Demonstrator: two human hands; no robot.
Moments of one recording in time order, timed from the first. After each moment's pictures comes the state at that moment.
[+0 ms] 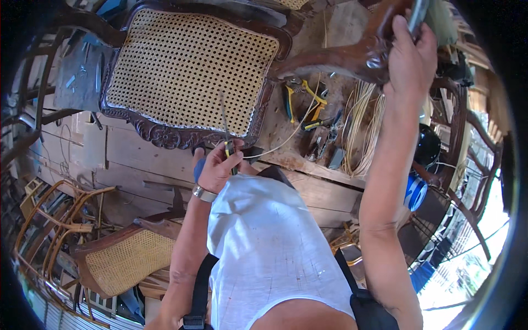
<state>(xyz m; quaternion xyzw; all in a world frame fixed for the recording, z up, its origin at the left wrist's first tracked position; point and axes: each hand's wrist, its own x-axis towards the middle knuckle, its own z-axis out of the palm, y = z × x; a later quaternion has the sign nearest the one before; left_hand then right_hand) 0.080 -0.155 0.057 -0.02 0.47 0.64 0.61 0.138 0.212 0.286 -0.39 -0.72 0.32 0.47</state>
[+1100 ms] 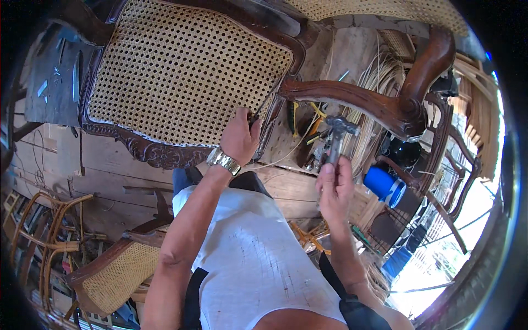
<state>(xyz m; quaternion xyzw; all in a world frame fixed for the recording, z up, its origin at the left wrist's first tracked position) 0.025 -0.048 0.028 0.33 0.76 0.43 0.35 0.199 0.004 0.210 -0.56 -0.69 0.43 0.14</state>
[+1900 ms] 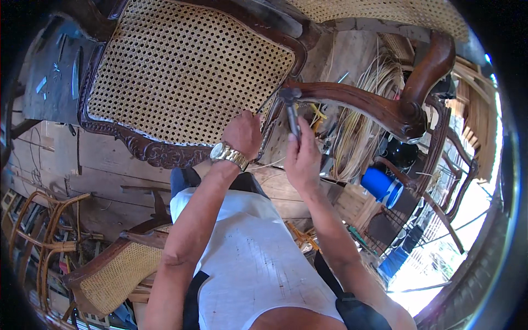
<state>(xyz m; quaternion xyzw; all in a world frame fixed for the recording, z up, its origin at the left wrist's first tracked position) 0.020 -0.037 0.029 0.35 0.78 0.35 0.38 0.155 0.021 0.127 -0.46 -0.85 0.23 0.08</state>
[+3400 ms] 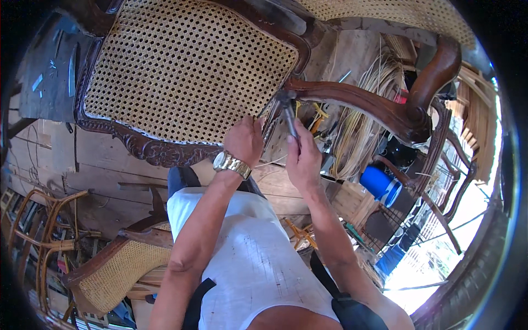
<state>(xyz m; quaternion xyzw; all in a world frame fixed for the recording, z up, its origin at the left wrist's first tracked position) 0.043 -0.051 0.020 0.29 0.79 0.40 0.36 0.166 0.023 0.117 -0.42 -0.87 0.24 0.08</state>
